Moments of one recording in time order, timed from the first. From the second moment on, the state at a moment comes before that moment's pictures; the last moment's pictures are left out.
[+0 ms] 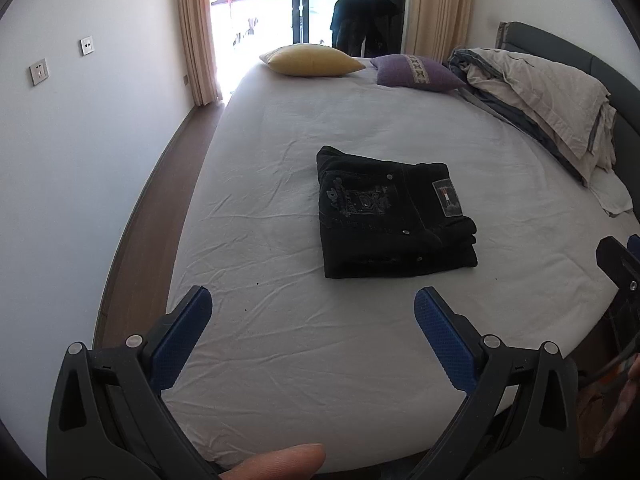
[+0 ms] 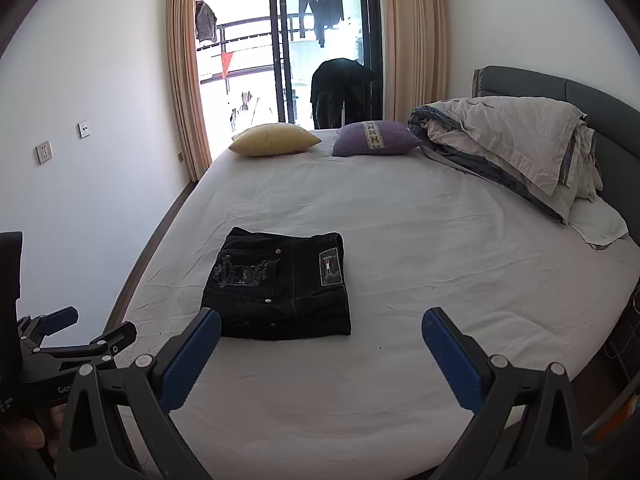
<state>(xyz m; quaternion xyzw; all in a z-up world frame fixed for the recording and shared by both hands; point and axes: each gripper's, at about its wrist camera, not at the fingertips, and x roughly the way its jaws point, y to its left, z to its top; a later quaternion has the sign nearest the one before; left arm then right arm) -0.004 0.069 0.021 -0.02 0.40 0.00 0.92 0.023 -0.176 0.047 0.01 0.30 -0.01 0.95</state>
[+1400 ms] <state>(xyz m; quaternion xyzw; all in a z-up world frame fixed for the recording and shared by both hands) 0.009 0.071 0.011 -0.02 0.41 0.00 0.91 0.033 -0.174 0.031 0.01 0.33 0.00 0.94</state>
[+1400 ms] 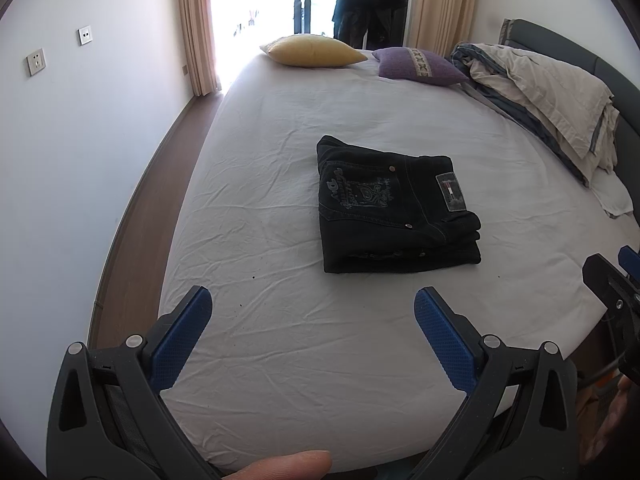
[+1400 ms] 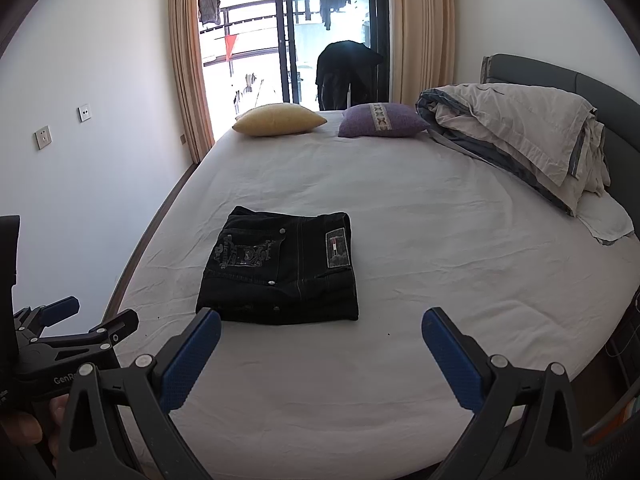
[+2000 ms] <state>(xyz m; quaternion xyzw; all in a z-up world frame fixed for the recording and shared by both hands) 0.012 0.070 0.005 -0.02 0.41 0.00 0.91 0.035 -0.173 0.023 0.01 0.33 0.01 0.94</state>
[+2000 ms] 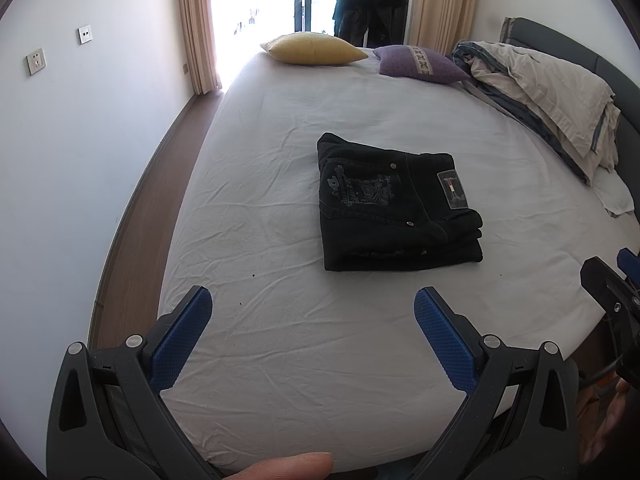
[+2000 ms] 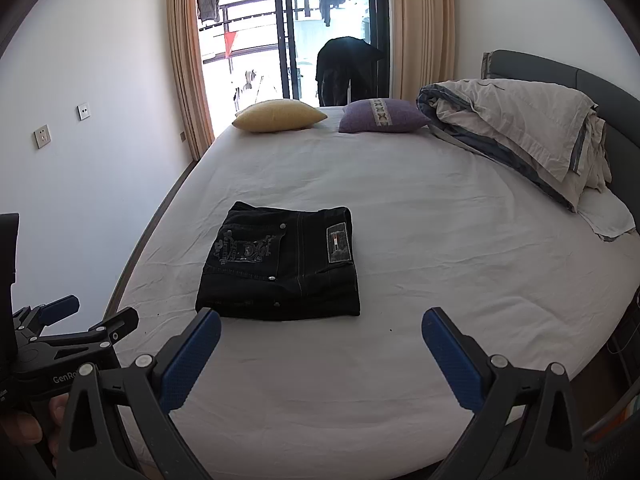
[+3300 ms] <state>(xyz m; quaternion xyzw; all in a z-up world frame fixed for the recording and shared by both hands) 0.011 0.070 0.004 -0.02 0.41 0.00 0.91 0.035 -0.173 0.020 0.01 0.34 0.01 0.94</state>
